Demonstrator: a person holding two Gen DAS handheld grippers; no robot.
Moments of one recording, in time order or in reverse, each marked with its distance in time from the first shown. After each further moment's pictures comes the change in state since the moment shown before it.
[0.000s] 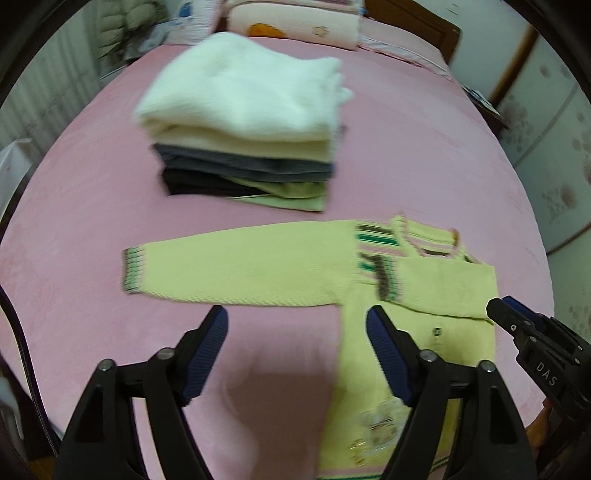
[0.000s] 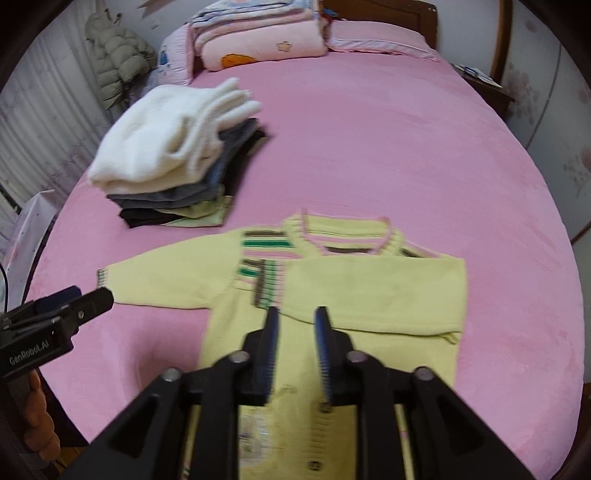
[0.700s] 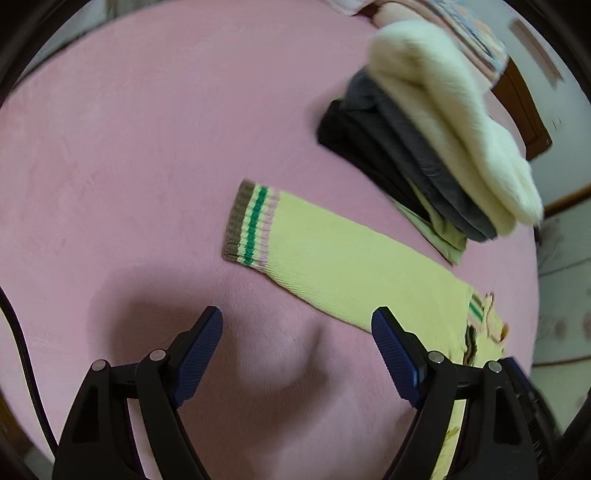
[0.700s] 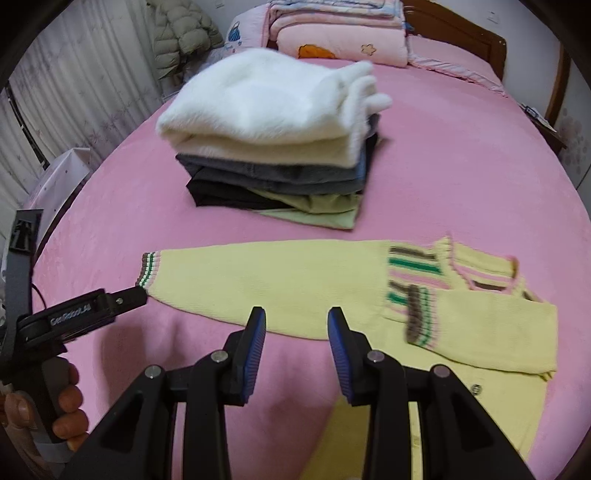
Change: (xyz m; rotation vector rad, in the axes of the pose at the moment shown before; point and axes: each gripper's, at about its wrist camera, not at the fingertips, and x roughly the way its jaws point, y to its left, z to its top) left arm 0.103 0.208 -0.029 -0.490 0.040 -0.113; right arm 0.072 0.156 0.000 -0.170 -0.015 0.081
